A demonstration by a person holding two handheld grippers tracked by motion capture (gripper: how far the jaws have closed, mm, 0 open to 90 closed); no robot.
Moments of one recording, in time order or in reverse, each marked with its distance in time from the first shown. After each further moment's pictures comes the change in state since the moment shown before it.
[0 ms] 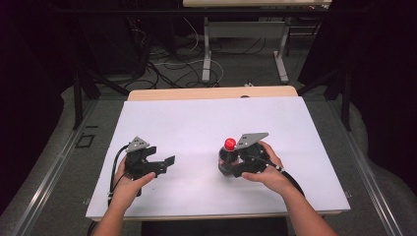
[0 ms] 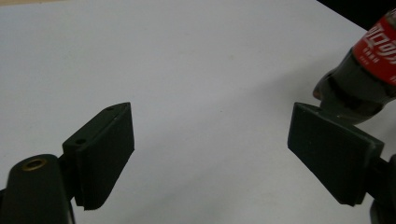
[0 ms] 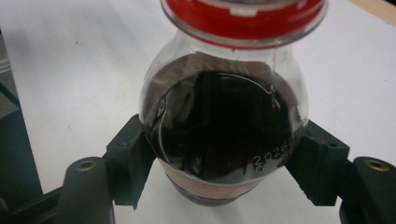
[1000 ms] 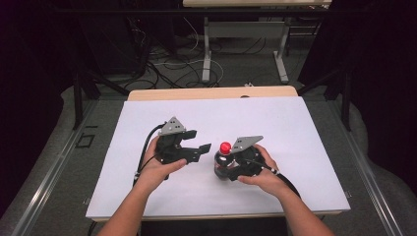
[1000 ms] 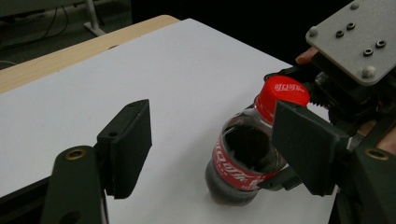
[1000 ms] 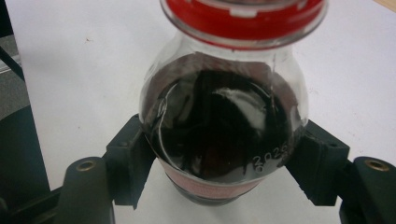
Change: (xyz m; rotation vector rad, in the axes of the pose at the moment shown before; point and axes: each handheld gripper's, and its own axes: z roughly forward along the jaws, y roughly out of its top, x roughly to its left) left arm -0.080 0.083 0.018 -0.042 -0.204 0.183; right arm 0.009 -0.001 0.010 -0.008 0.019 -0.008
